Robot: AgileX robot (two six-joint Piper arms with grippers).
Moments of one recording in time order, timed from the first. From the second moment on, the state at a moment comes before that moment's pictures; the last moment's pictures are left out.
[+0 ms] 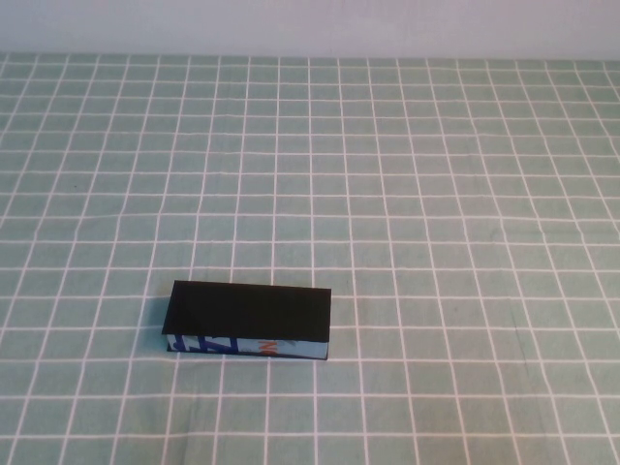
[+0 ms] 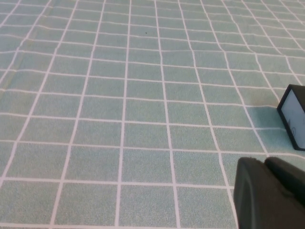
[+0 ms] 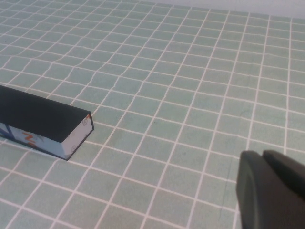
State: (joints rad) right arm 0.46 0.30 -0.31 -0.10 0.38 0.16; left arm -0.15 -0.01 0.03 0.11 0.40 -0.23
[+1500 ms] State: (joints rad) right arm -0.02 -0.01 0.02 0.05 0.36 -0.04; left arm -0.15 -0.01 0.03 0.11 0.40 -0.23
